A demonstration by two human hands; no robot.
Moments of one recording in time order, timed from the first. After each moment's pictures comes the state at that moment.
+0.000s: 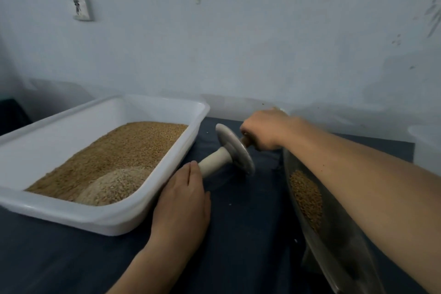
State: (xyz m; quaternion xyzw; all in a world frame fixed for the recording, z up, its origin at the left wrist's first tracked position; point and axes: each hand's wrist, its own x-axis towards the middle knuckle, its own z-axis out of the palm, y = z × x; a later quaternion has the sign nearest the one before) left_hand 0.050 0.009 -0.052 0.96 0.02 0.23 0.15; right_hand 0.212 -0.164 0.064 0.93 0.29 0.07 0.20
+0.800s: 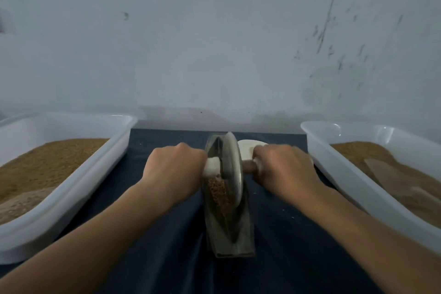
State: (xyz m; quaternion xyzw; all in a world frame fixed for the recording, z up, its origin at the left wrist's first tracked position) left_hand 0.084 -0.102 0.037 0.95 -0.17 0.24 -0.09; right_hand 0.070 -0.335 0.034 0.96 0.11 0.25 0.05
